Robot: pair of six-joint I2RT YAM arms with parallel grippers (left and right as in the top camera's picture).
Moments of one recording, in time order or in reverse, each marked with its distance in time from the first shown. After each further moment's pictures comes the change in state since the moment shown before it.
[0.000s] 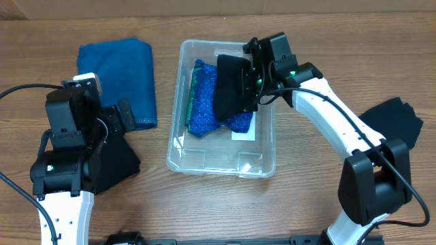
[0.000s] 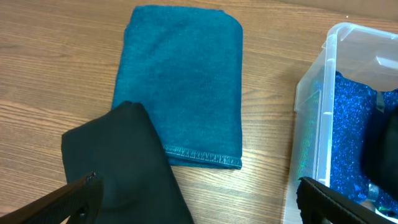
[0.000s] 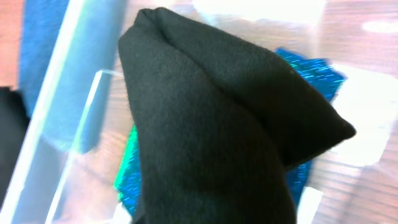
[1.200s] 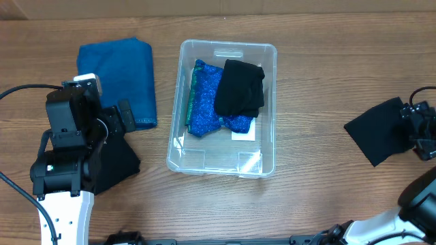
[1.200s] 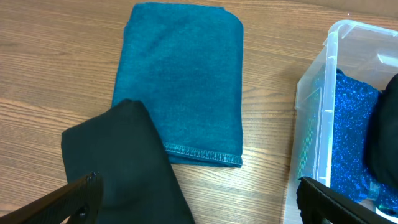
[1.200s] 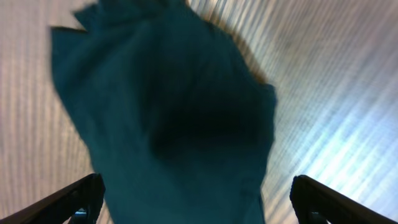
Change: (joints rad) left arm 0.000 0.000 0.000 -0.006 0.000 0.000; right arm -1.114 -0.013 -0.121 -0.323 0.185 0.189
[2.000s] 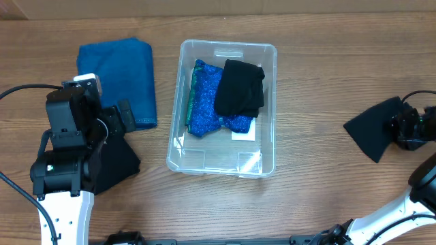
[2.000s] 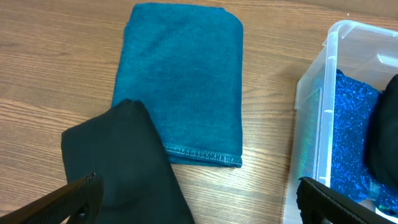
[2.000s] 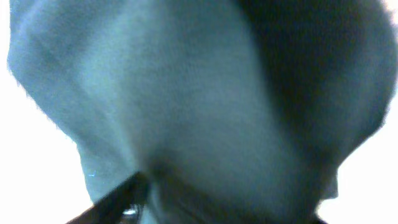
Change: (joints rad) left arm 0.000 0.000 0.000 0.000 0.000 0.000; right arm -0.009 0.195 0.009 0.107 -0.255 -0.162
